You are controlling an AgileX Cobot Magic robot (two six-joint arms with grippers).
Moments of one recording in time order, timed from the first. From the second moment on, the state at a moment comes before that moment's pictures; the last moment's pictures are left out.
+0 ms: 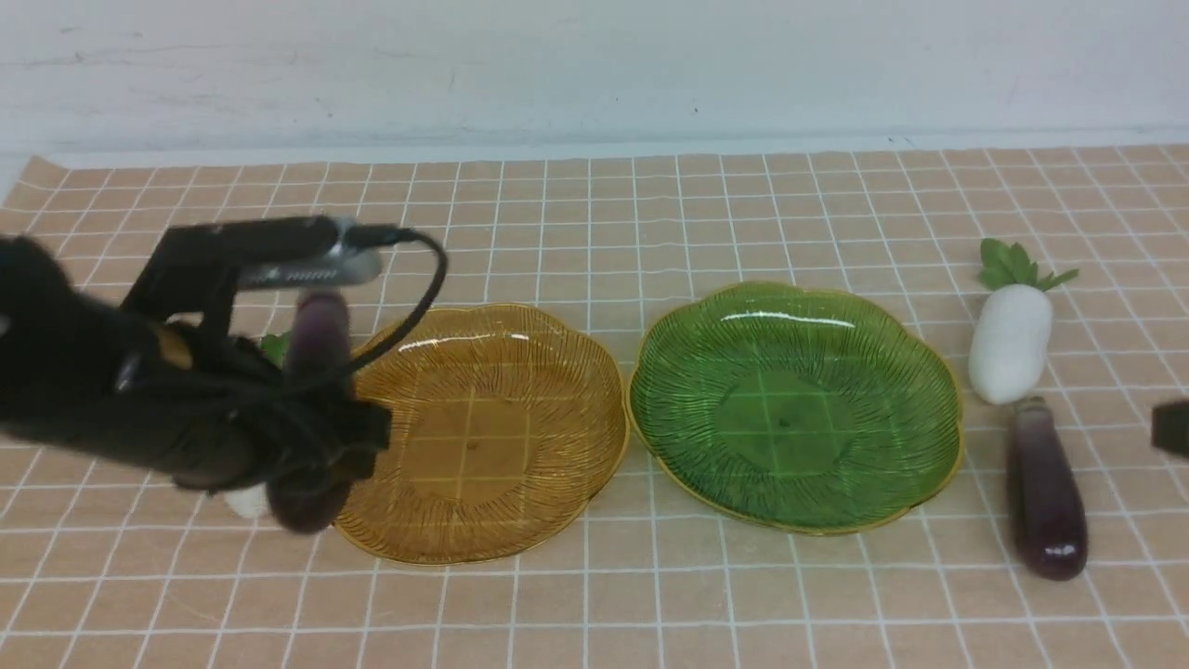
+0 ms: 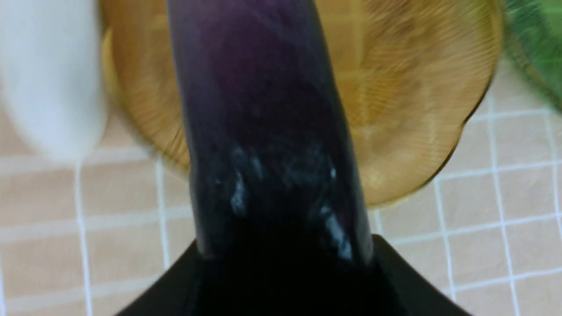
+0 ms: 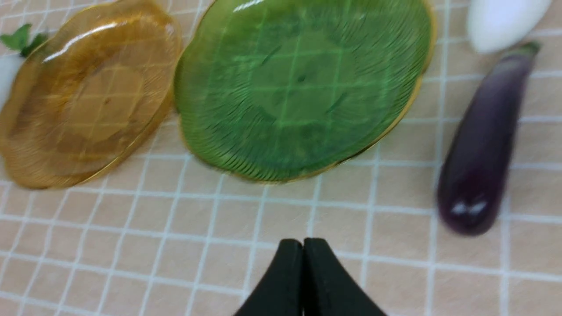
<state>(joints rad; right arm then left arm) 0.02 0.92 -0.79 0.39 0.88 -0.16 -0.28 1.28 -0.92 -0.18 0.75 -0.14</state>
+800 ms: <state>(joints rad) -0.02 1.49 -0.95 0.14 0.85 0.09 -0.28 1.85 -1.26 -0.19 0.76 0.05</state>
